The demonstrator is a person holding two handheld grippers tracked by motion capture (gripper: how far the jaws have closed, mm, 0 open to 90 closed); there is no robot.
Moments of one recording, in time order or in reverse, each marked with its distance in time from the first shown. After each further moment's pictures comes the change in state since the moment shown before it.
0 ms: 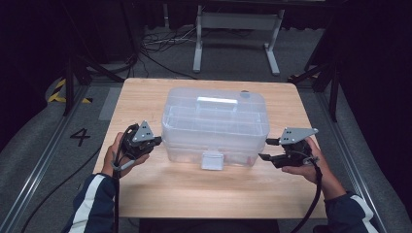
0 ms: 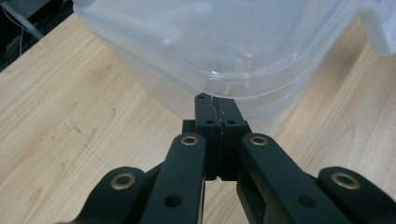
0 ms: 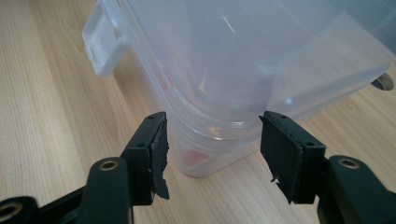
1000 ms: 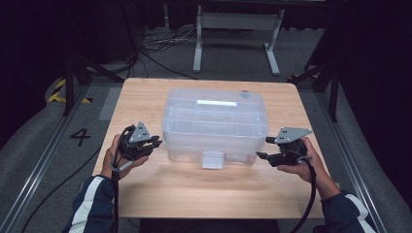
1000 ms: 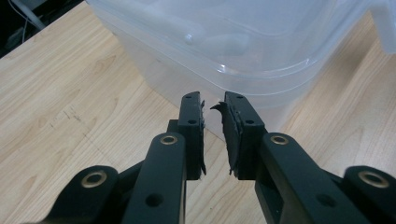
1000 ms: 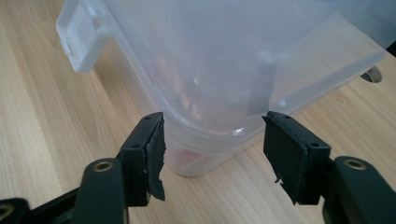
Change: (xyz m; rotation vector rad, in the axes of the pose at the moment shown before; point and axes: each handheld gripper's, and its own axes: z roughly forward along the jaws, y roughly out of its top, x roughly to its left) left arm 0.003 -0.011 0.001 -0.023 0.016 -0.045; right arm -0.001 -0.002 0.012 0.015 -0.056 0.004
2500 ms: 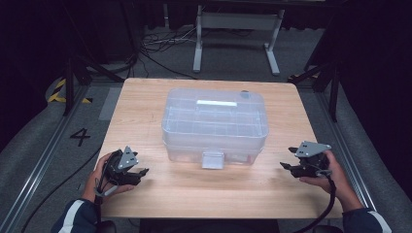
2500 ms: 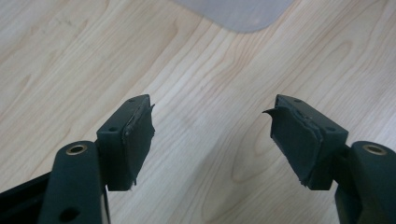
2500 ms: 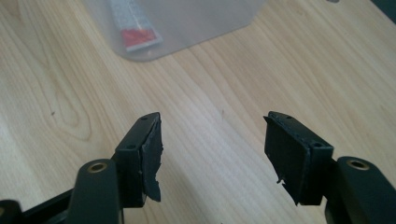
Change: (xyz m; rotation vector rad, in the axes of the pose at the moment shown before) left arm -0.019 -0.075 -0.017 0.162 0.070 0.006; right arm -0.016 -0.078 -0.023 0.123 -0.126 -0.025
